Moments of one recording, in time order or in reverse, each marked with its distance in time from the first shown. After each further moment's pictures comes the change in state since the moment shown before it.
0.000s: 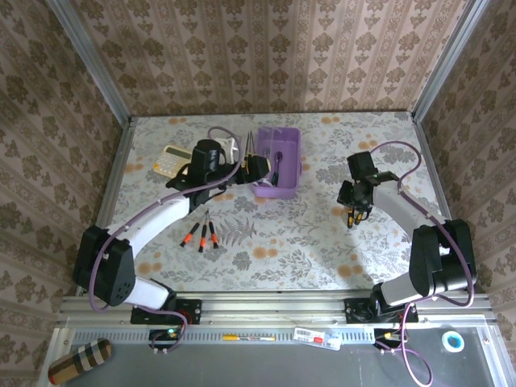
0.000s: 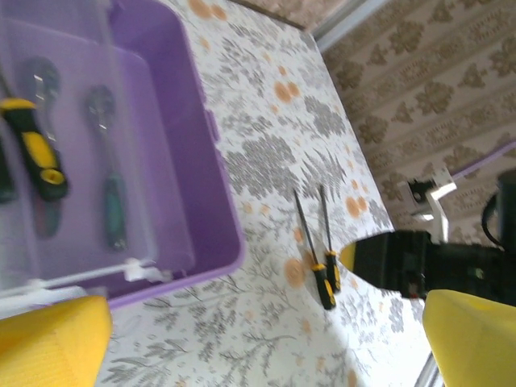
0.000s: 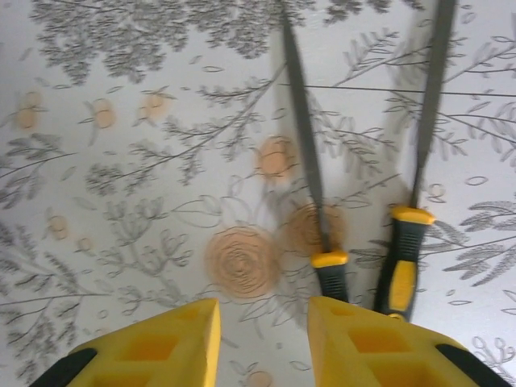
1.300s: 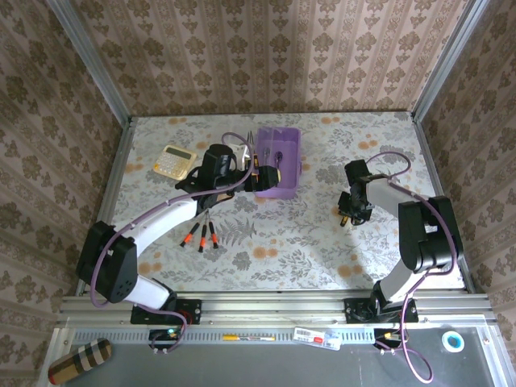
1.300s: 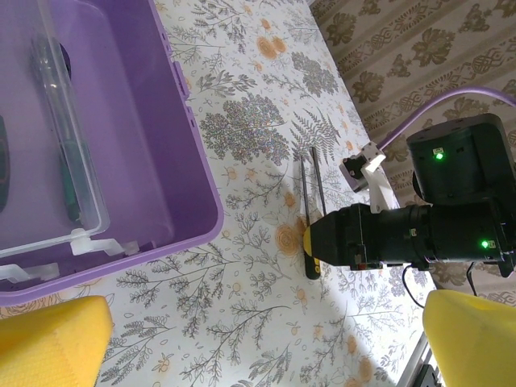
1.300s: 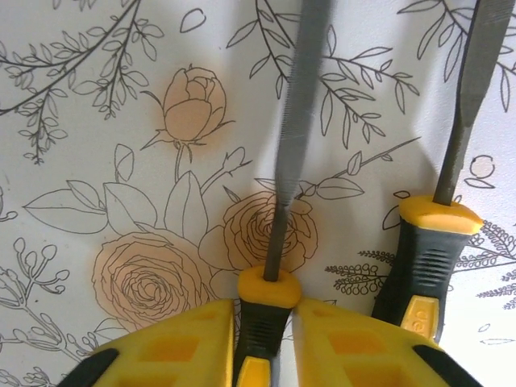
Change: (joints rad) left arm -0.060 0.025 0.002 -0.018 -0.002 0.035; right arm -0.020 0.182 -0.026 0.027 -0.047 -0.035
